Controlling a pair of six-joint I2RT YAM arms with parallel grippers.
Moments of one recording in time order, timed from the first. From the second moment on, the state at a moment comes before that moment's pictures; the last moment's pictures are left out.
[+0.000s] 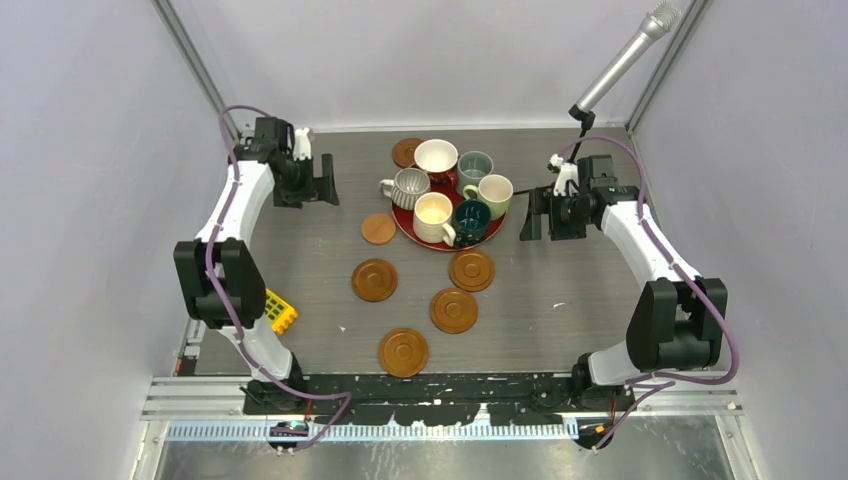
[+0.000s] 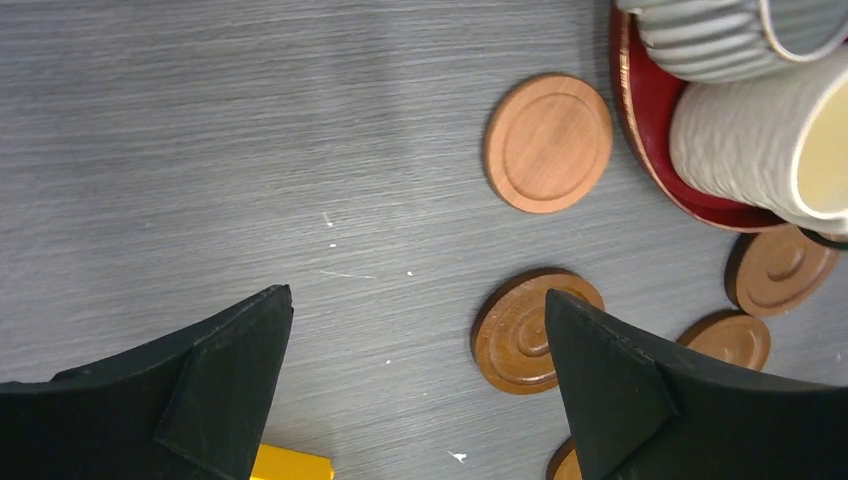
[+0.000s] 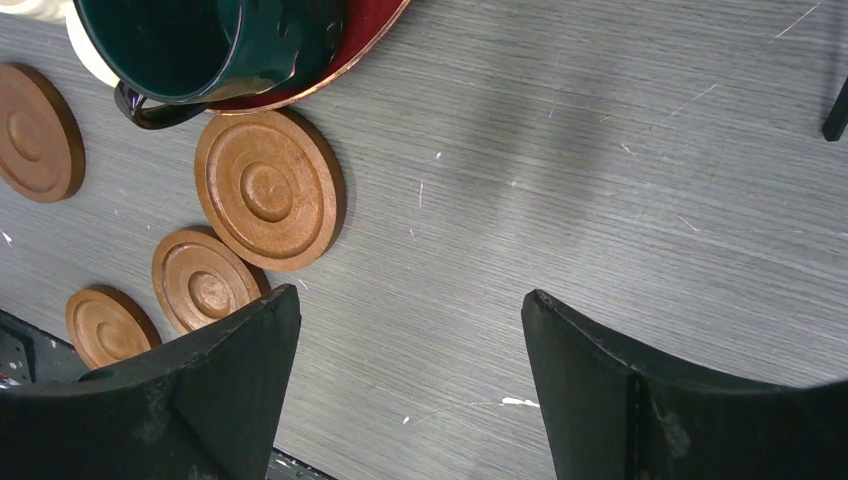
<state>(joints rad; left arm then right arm) 0.01 1.75 1.57 -0.88 0.23 -0.06 0.03 1.46 1.12 -0.71 -0.38 0.00</state>
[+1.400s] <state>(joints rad) -1.01 2.38 2.07 -0.81 0.39 0.73 -0.27 1.43 1.27 -0.95 -0.43 0.08</state>
